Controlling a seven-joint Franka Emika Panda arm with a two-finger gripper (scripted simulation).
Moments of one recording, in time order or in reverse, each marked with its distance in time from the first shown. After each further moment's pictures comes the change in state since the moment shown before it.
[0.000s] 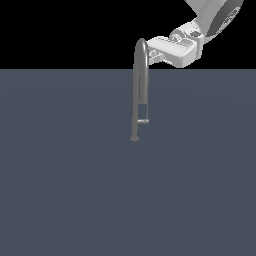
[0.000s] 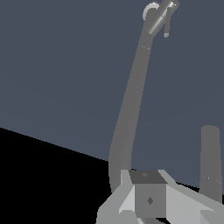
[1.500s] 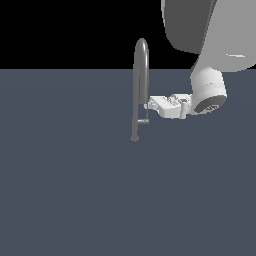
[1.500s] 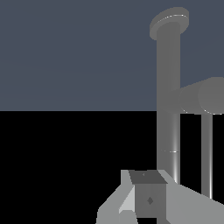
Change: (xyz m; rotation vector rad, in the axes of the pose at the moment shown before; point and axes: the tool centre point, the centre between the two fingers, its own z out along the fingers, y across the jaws) arm 0.159 0.011 0.052 0.341 -0.389 0.352
